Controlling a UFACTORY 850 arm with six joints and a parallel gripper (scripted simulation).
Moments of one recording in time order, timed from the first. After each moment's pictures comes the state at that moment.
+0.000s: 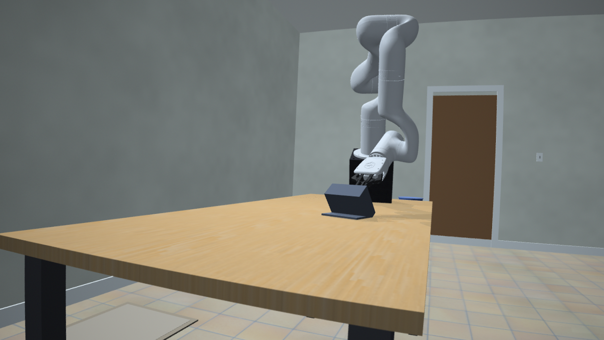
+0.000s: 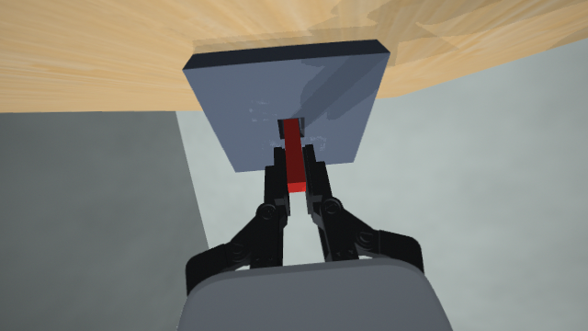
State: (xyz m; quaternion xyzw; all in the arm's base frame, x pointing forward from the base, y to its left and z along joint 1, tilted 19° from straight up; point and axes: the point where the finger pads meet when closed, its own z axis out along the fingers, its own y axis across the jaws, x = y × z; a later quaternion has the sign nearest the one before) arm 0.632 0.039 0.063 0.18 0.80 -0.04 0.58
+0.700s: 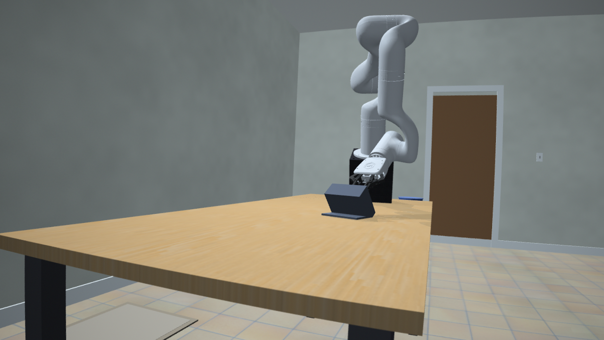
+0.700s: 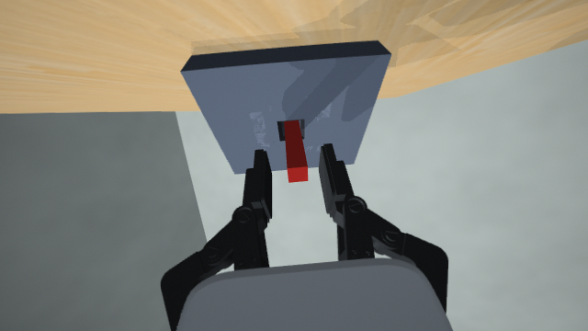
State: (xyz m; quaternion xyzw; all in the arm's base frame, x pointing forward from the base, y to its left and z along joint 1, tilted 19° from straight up) arm 0.635 0.039 0.063 0.18 0.80 -0.04 0.58
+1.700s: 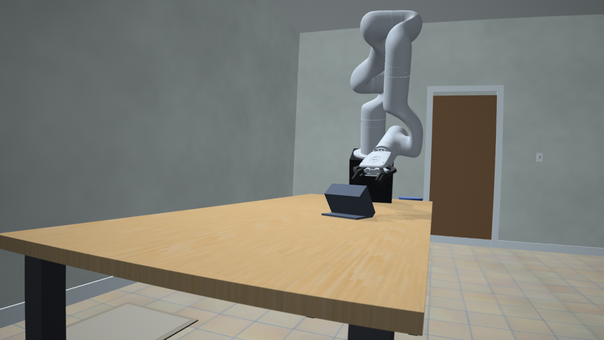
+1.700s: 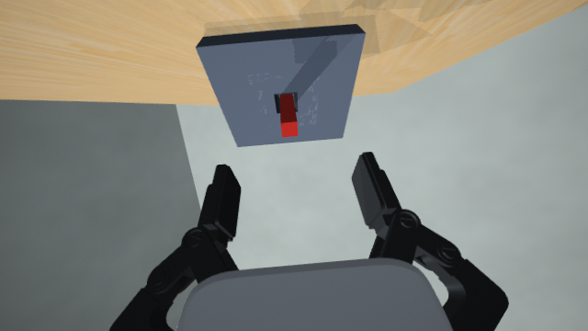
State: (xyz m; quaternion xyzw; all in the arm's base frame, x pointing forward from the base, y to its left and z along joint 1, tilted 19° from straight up) arm 0.598 0.052 0.076 0.18 0.80 -0.04 0.58
